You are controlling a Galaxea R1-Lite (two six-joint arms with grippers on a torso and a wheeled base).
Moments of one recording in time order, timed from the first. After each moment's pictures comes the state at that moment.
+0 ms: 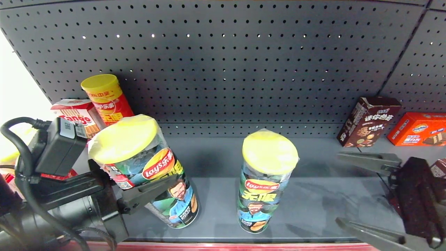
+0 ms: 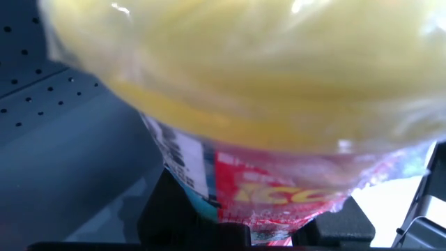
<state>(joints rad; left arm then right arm) -0.49 1.24 -0.42 -0.75 -0.36 0.05 0.57 1.12 -0.43 -0.72 0.53 -0.17</state>
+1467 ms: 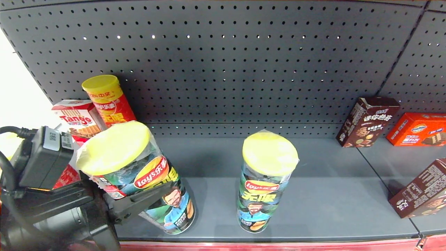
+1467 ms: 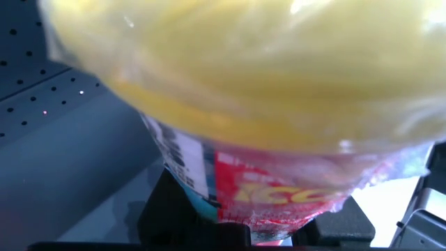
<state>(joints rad) -0.49 1.20 -0.38 -0.75 -0.36 0.07 -0.12 0.11 -0.02 -0.02 0.12 -0.03</state>
